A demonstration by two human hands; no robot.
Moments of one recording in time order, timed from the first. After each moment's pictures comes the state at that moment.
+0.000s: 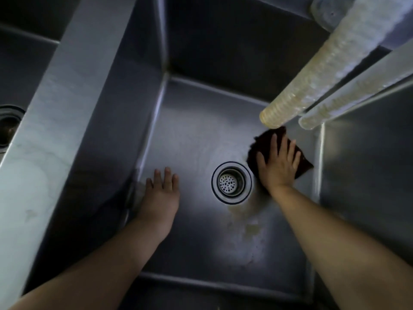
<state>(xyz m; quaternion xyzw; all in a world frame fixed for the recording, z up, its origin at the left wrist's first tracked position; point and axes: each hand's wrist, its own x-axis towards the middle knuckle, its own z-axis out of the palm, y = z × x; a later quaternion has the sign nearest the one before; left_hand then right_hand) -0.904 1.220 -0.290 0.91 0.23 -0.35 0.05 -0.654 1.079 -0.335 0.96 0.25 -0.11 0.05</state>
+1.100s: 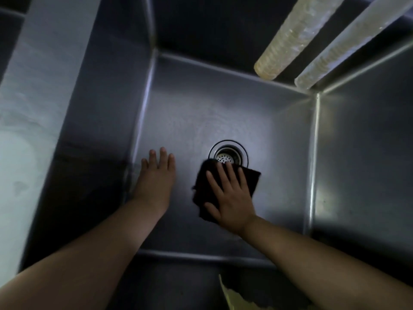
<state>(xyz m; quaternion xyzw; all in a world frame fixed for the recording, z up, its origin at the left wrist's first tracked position) -0.910 1.221 -0.299 0.91 0.22 -0.35 0.04 -0.800 1.035 -0.346 0.82 0.57 -0.12 0.01</state>
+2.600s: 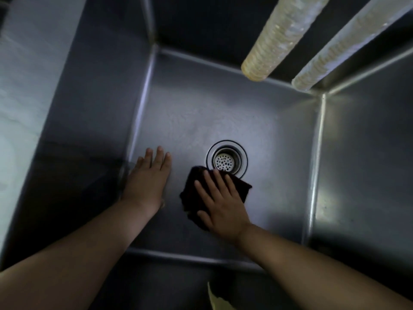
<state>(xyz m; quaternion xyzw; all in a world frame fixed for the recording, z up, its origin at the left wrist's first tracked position) -0.911 1.226 -0.288 0.89 0.25 -0.36 0.10 -0.809 1.032 -0.347 0.77 0.62 -0.15 0.00</state>
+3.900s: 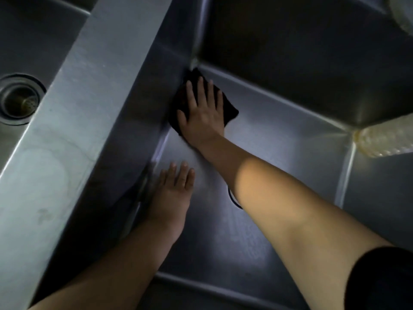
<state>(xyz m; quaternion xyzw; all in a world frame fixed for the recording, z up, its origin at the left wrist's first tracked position) -0.911 1.226 -0.299 0.91 0.28 -0.28 0.14 -0.747 1.301 -0.349 0.84 0.54 -0.08 0.00</state>
